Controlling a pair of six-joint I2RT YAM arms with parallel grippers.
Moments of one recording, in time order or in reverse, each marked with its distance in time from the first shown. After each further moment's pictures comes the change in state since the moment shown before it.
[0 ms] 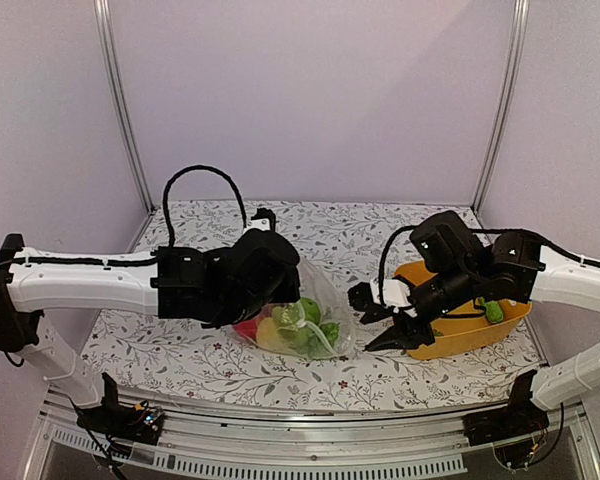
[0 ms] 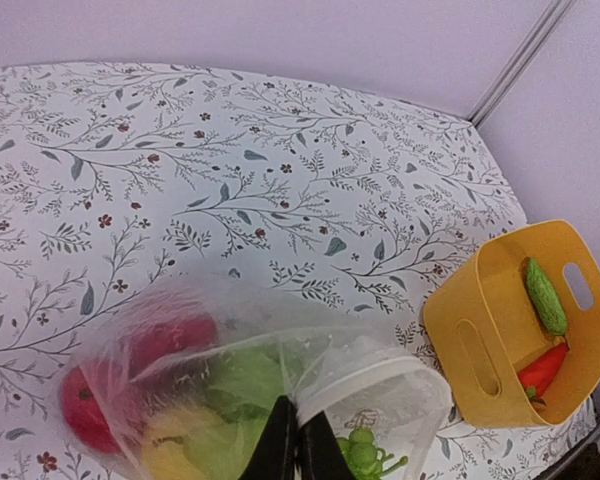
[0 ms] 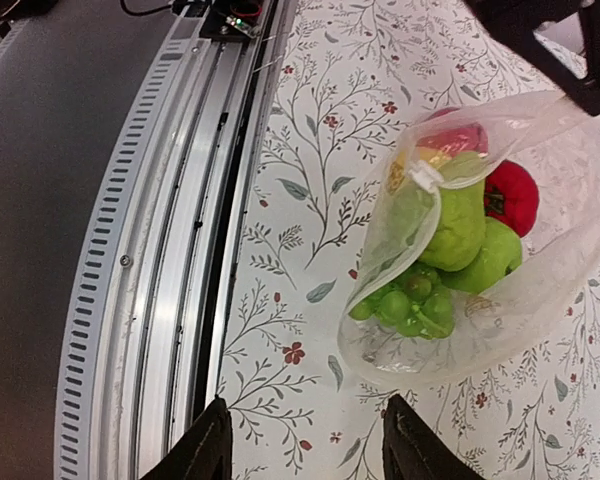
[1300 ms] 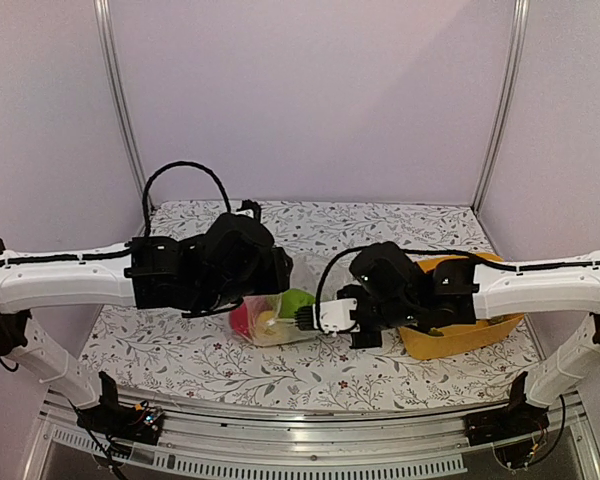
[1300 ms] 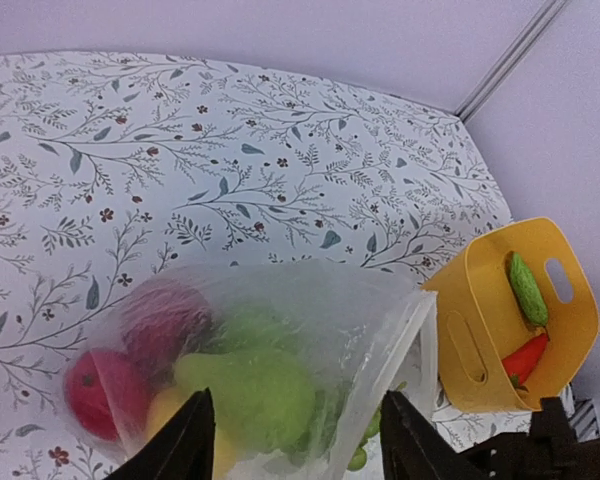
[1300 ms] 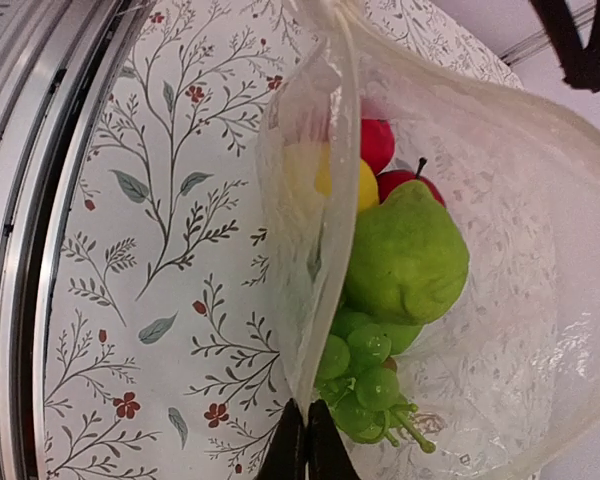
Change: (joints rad) left arm 0.053 -0.101 -0.045 -0.018 0.103 0.019; right arm 0.170 0.279 -0.058 0.362 0.443 -0.140
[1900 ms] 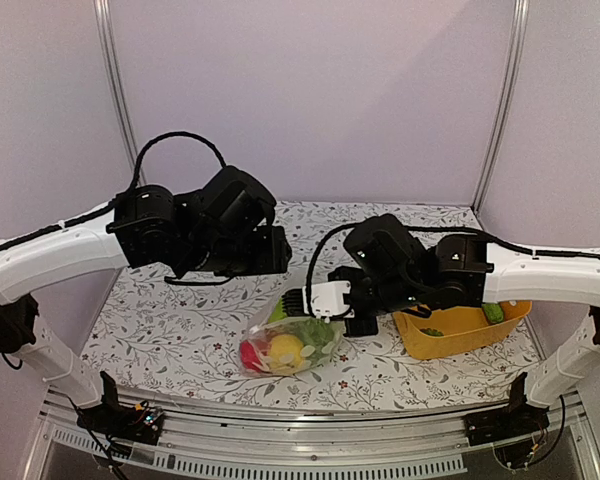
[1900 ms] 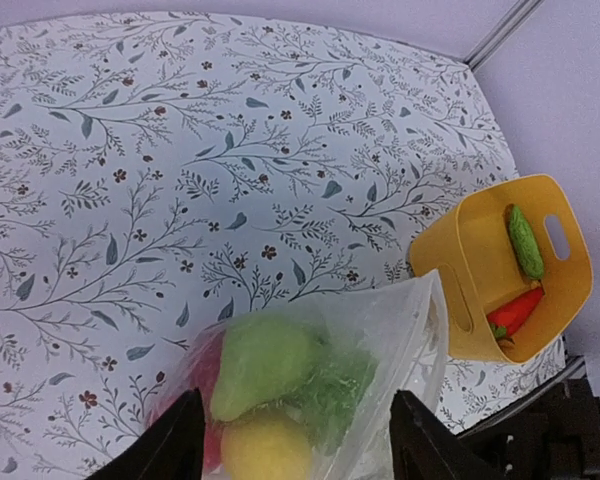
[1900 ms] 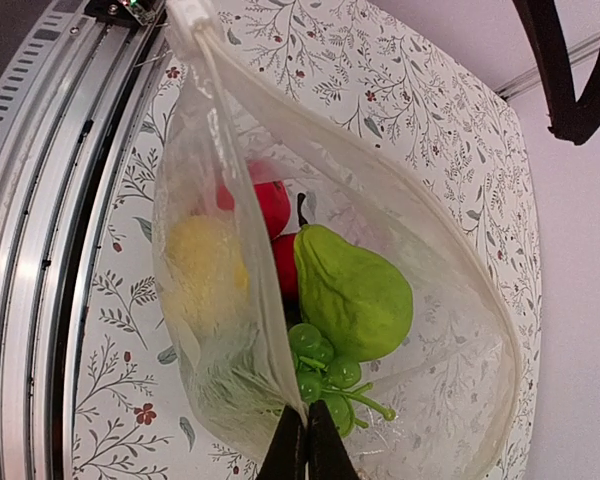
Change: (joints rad) left arm 0.027 0.062 0.337 -0.412 0.147 -0.039; right arm 0.043 -0.006 0.241 -0.188 -0.016 0.006
